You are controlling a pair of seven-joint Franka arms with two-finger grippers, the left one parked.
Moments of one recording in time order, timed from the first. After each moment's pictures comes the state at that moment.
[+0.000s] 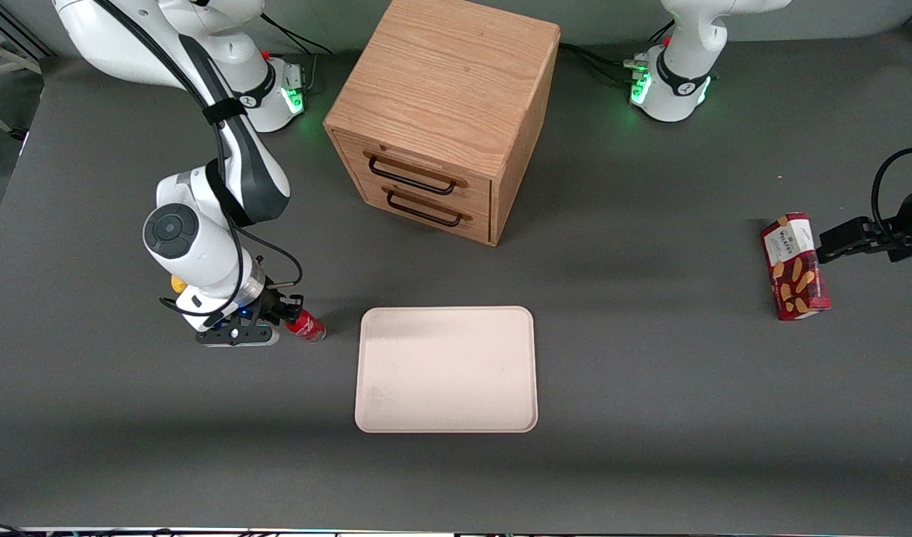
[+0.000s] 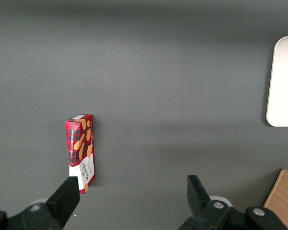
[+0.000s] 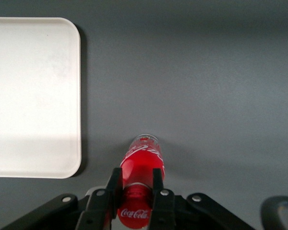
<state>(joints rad) 0.28 0.34 0.00 -1.89 -0.02 2.31 0.29</state>
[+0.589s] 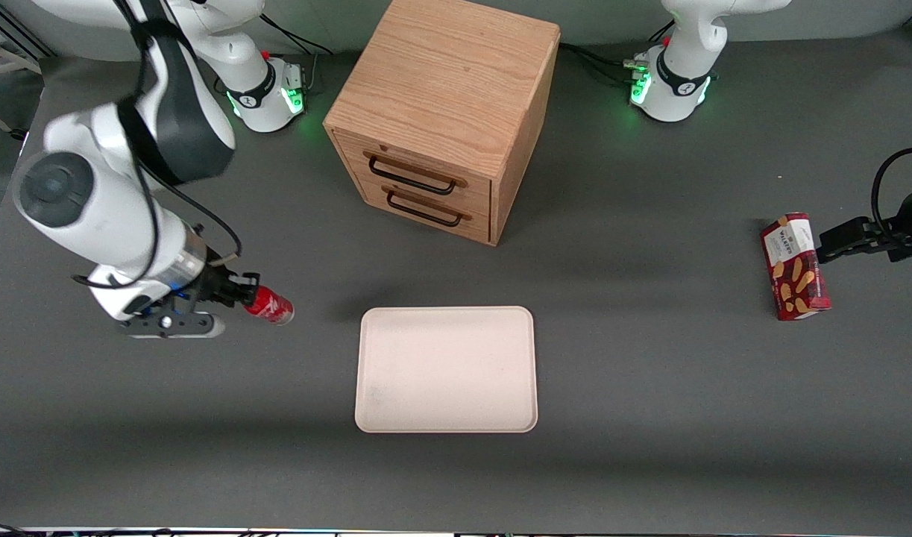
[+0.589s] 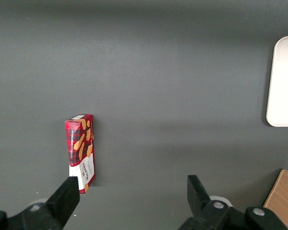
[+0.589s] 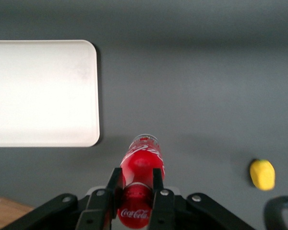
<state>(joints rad) 0.27 0.28 -0.01 -1.45 -0.01 1.73 0.29</state>
